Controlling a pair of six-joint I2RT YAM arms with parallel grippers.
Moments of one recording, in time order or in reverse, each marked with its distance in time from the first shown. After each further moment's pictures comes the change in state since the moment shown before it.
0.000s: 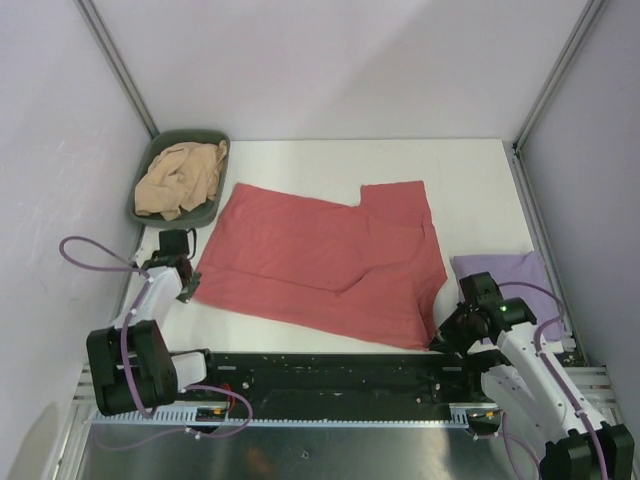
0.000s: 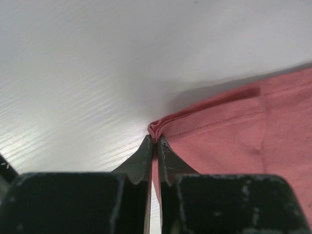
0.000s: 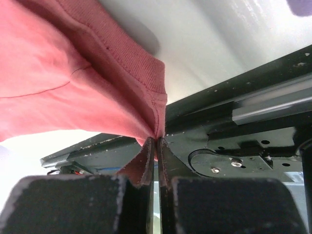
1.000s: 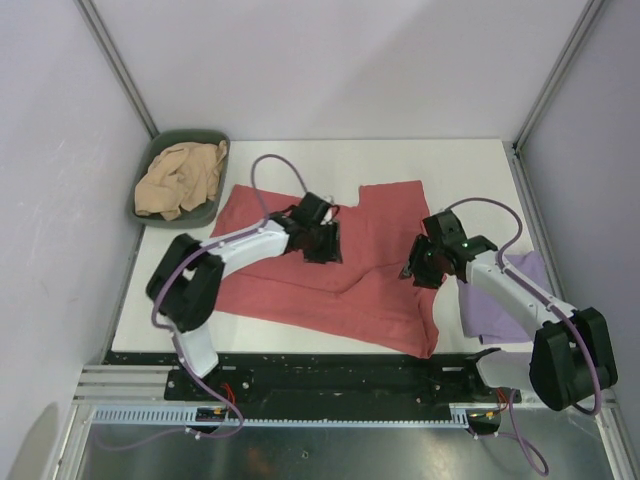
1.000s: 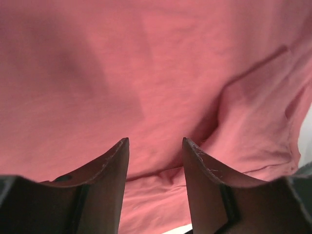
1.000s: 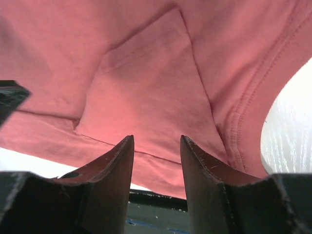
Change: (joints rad) left arm -0.827 0.525 0.521 0.192 0.474 0.292; right arm 0.148 0.534 0.380 0.423 0.175 -0.282
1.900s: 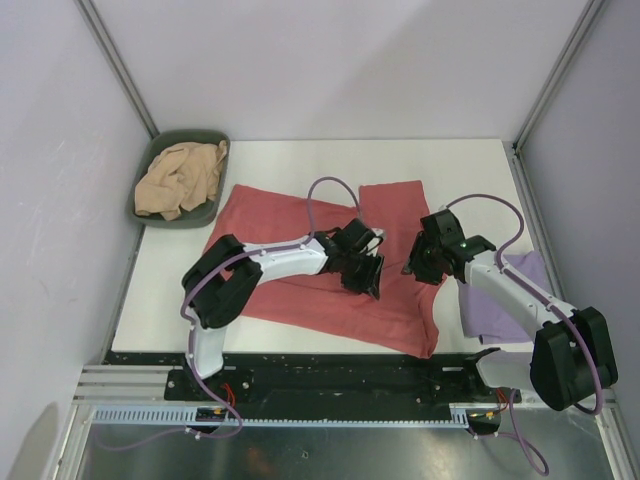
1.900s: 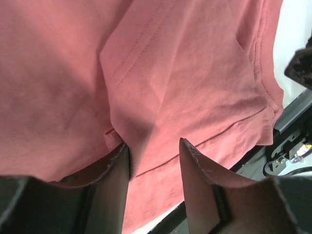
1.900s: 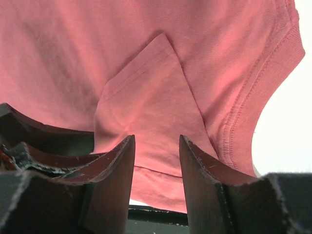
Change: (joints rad) left arm -0.258 0.200 0.121 0.035 0.197 0.040; right arm 0.032 0.008 0.008 0.043 0.104 0.009
